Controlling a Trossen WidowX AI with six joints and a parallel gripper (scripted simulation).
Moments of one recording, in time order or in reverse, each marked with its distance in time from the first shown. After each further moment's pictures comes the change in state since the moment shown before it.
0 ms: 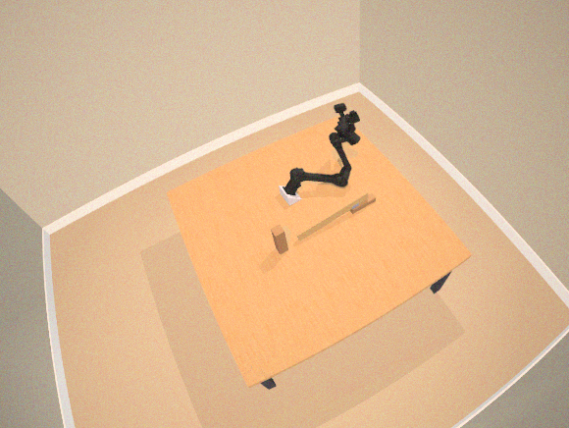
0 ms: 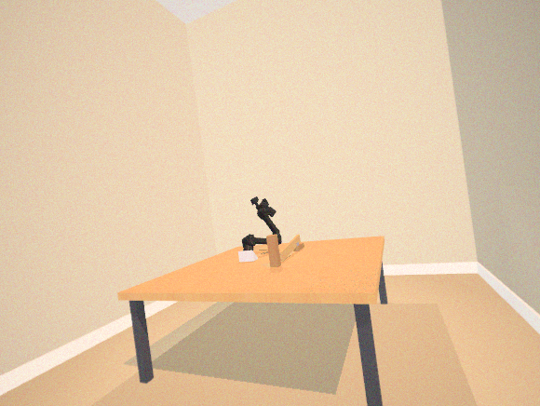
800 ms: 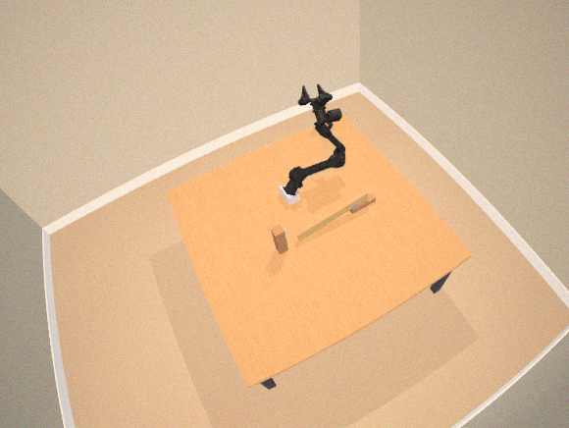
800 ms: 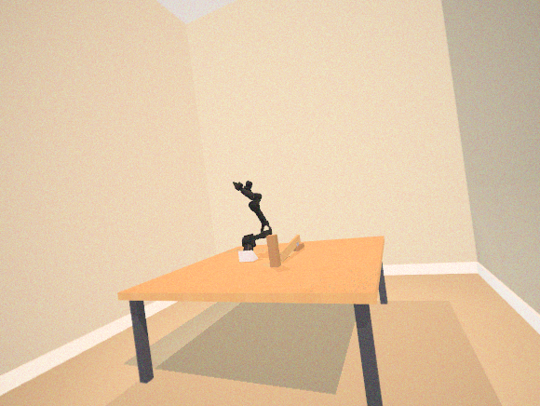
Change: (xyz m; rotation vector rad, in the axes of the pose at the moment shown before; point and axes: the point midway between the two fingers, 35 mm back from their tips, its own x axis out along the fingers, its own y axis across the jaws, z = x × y) arm -0.088 0.235 -0.078 -0.563 -0.148 0.885
